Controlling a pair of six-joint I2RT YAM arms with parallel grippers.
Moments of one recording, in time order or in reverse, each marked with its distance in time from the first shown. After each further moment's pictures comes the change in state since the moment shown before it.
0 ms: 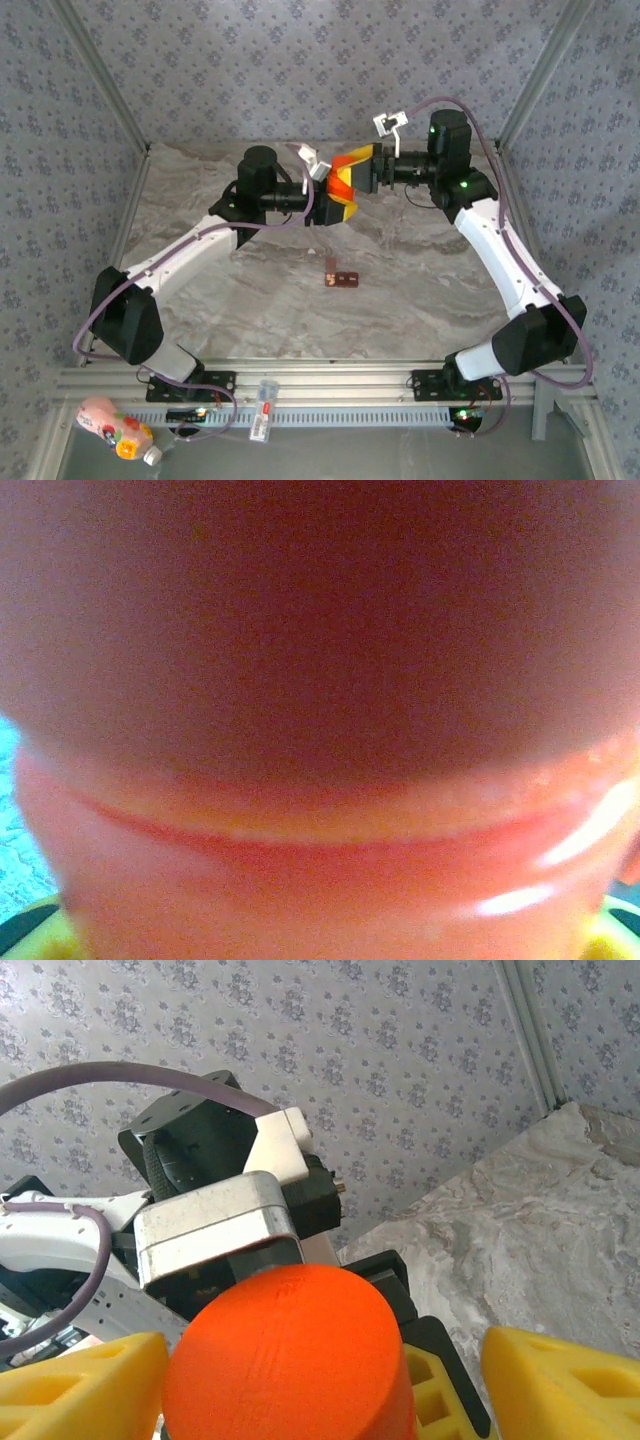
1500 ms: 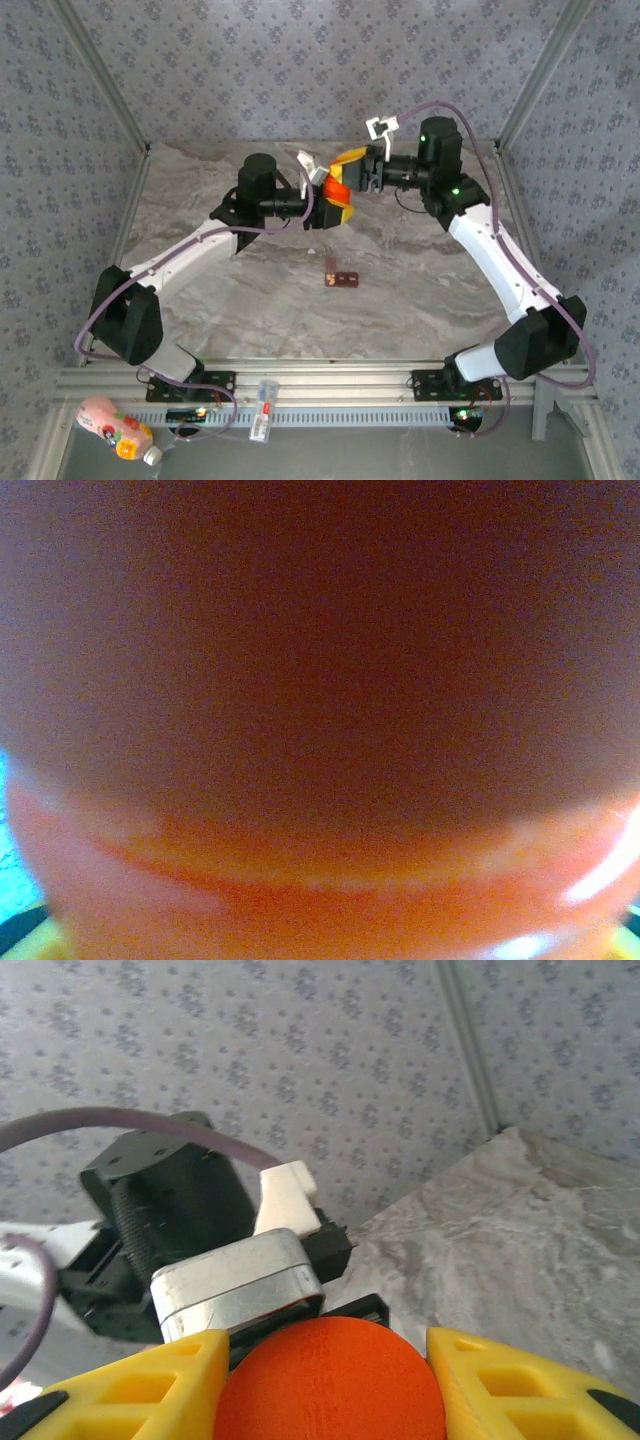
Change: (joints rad) left arm 0.014 -0.007 -0.087 0.059 -0.078 -0.023; right arm 0.080 -0.026 -0.077 0.095 0.214 -0.012
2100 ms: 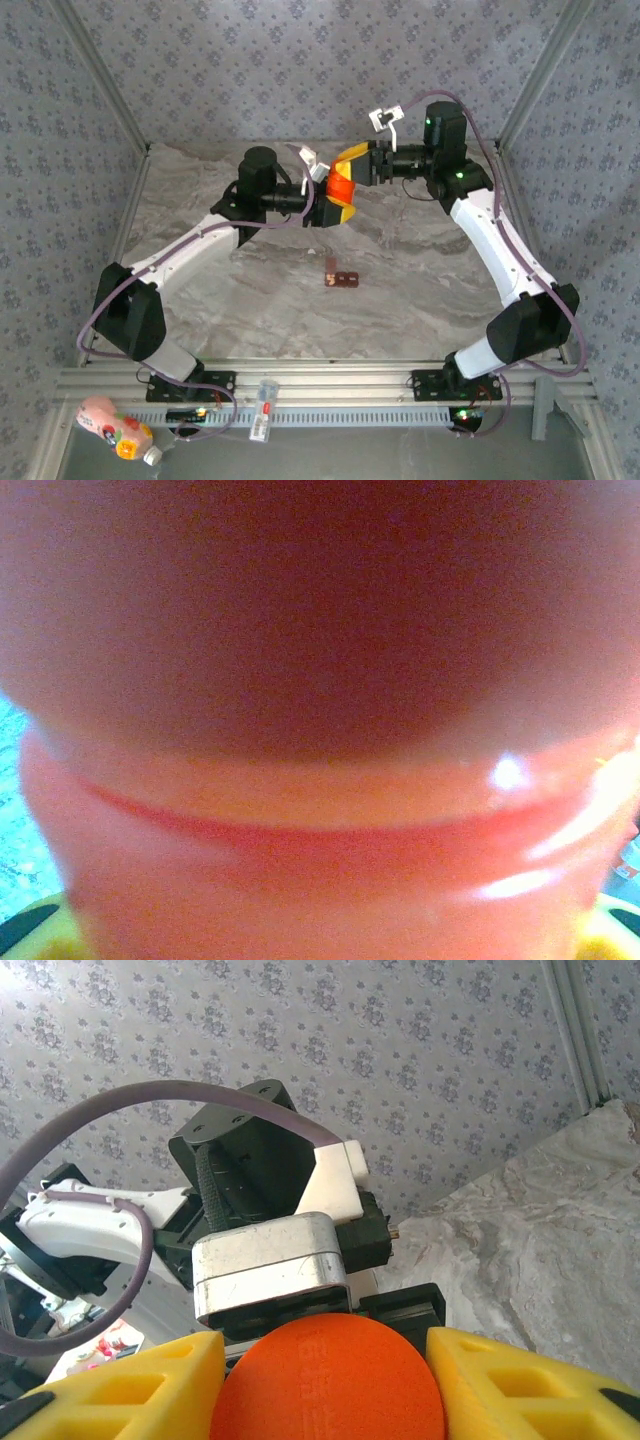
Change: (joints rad) left arm 0.003 0.027 0.073 -0.033 0.146 -0.014; right arm -0.080 0.090 0.148 -0.114 -0.296 -0.003
